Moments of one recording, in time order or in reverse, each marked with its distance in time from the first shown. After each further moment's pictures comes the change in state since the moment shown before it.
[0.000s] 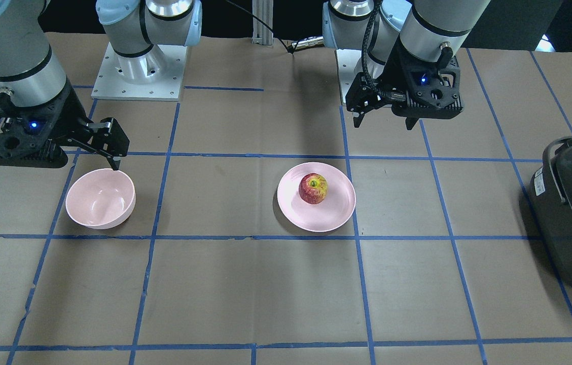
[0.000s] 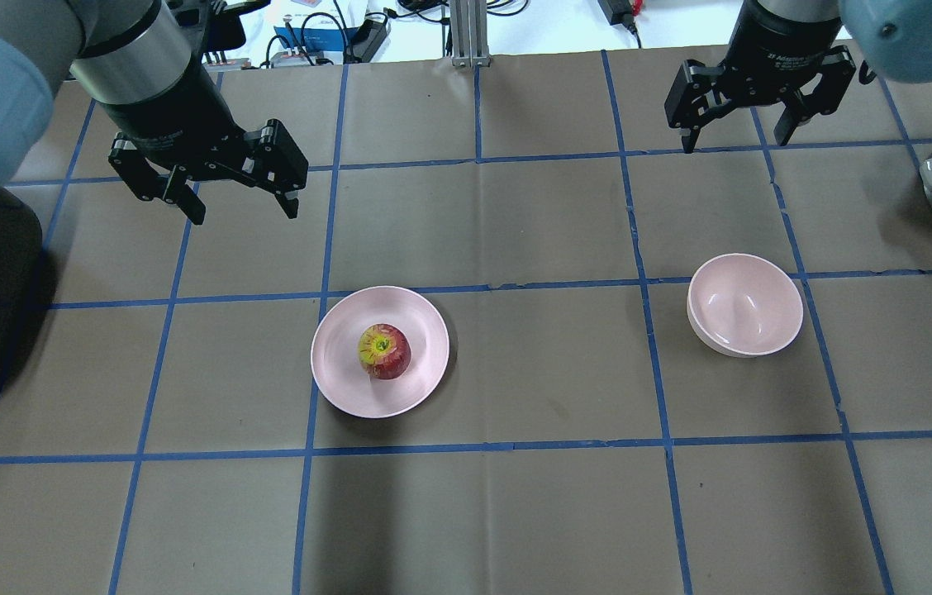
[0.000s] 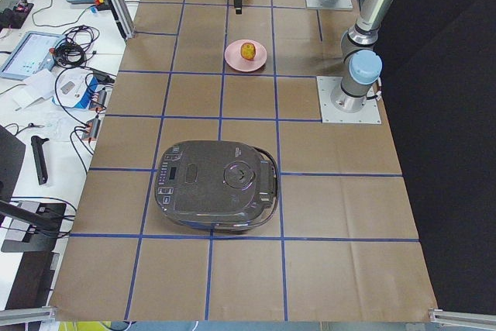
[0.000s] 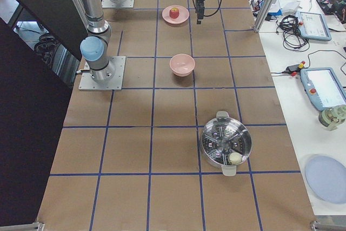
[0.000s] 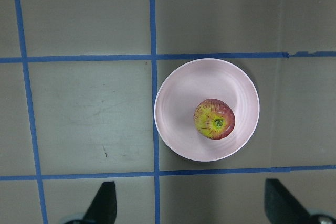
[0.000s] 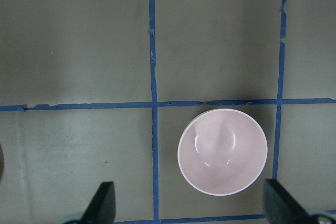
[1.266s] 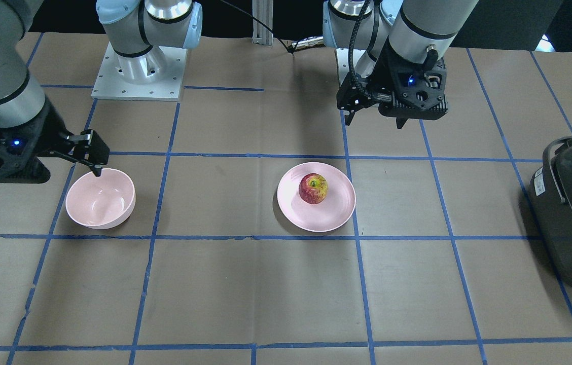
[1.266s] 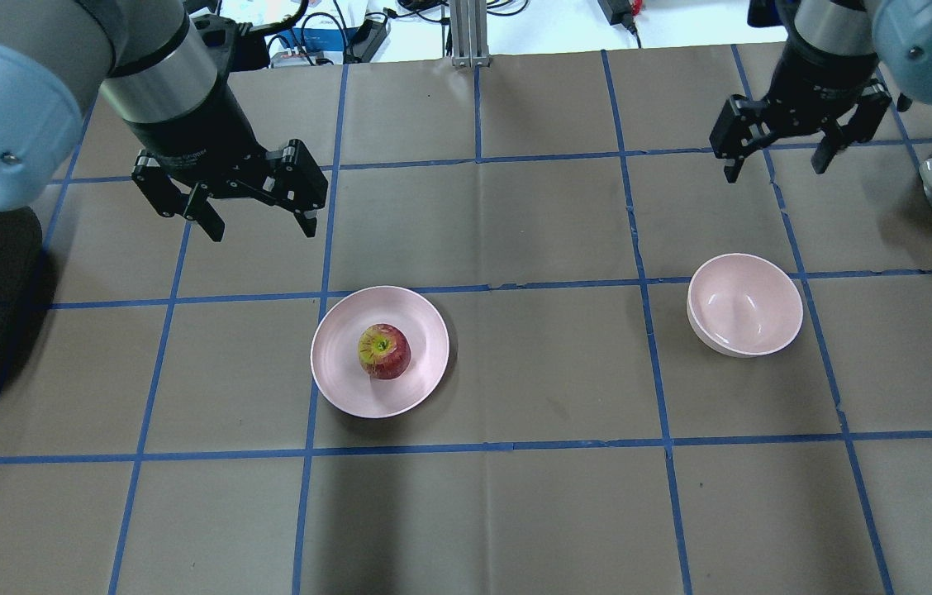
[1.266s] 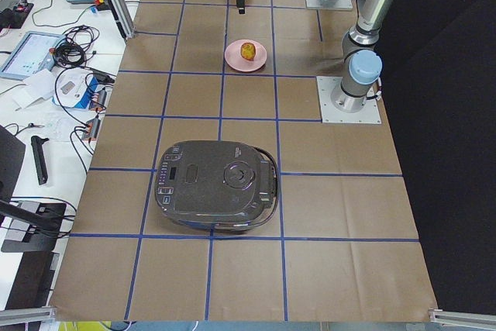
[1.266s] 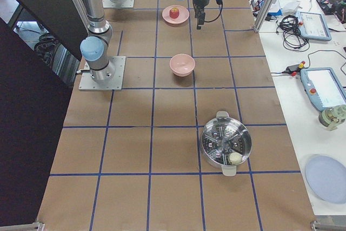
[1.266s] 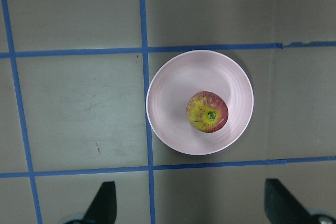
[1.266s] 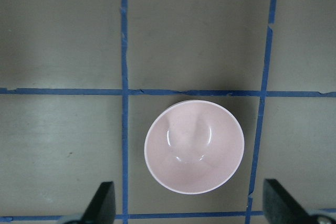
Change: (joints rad) left arm -0.046 -0.003 -0.050 -0.004 -0.005 -0.012; right arm -0.148 0.018 0.122 -0.047 -0.022 -0.139
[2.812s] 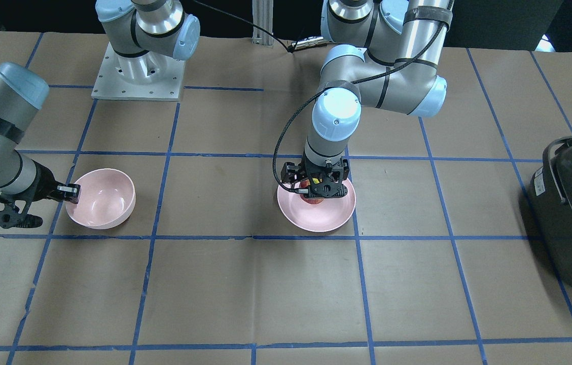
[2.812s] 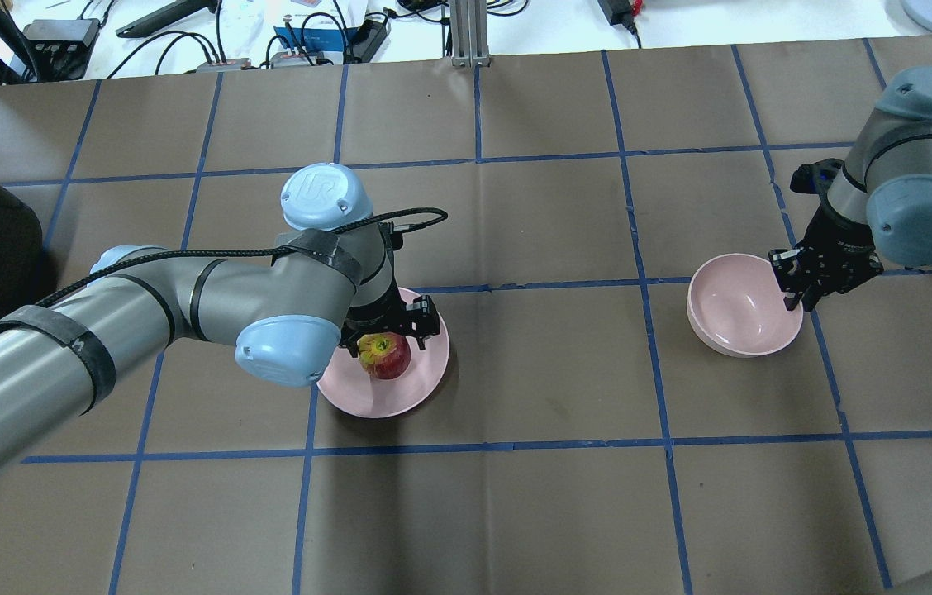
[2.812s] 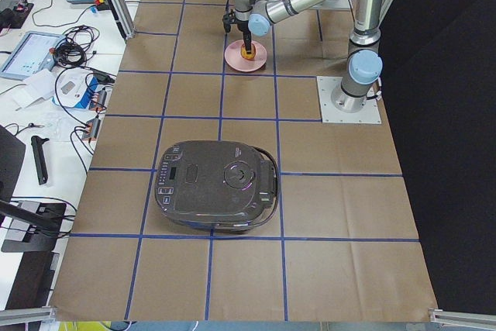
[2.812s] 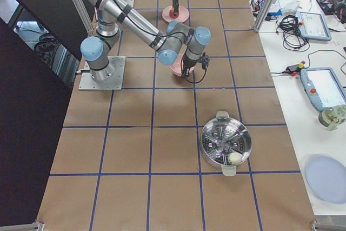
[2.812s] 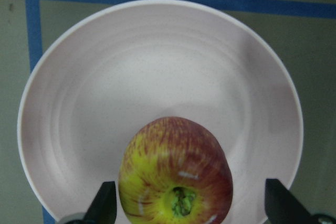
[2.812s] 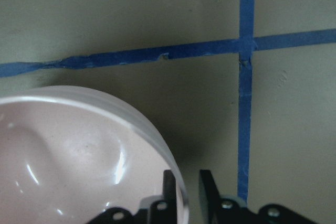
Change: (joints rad) left arm -0.141 -0.252 -0.412 0.659 0.001 -0.242; right arm -0.186 0.127 0.326 -0.318 0.002 -0.082
